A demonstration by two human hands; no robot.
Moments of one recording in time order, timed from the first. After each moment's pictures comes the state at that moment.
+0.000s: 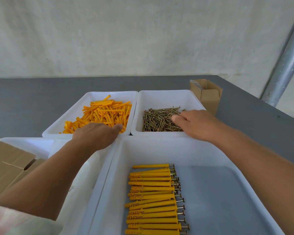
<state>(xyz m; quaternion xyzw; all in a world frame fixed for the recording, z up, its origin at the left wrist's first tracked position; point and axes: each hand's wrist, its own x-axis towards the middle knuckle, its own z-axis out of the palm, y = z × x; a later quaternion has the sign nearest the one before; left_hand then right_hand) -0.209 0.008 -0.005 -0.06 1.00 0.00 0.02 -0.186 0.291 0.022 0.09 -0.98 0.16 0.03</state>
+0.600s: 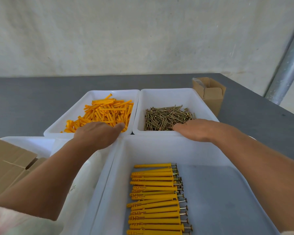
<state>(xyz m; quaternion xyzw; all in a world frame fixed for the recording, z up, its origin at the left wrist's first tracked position) -0.205 0.009 -0.003 -0.05 1.00 -0.01 0.02 -0.196 0.287 0.015 0.01 -0.97 0.16 -0.17</state>
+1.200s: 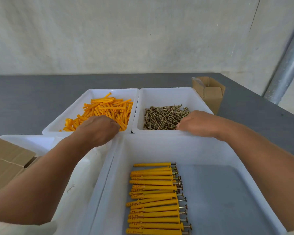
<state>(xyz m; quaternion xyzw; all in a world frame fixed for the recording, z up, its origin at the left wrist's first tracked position) -0.191 0.016 0.021 0.09 0.99 0.05 -0.03 -0.185 0.290 0.034 0.06 -0.96 0.24 -0.13</state>
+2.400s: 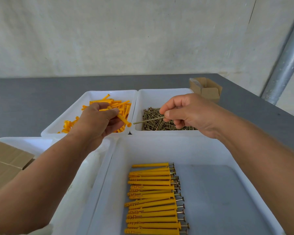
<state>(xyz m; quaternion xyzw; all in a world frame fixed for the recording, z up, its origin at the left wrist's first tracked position) -0.182 0.039 0.032 -0.09 0.66 0.74 -0.06 -0.166 0.276 0.054 0.11 -0.84 0.54 -0.04</state>
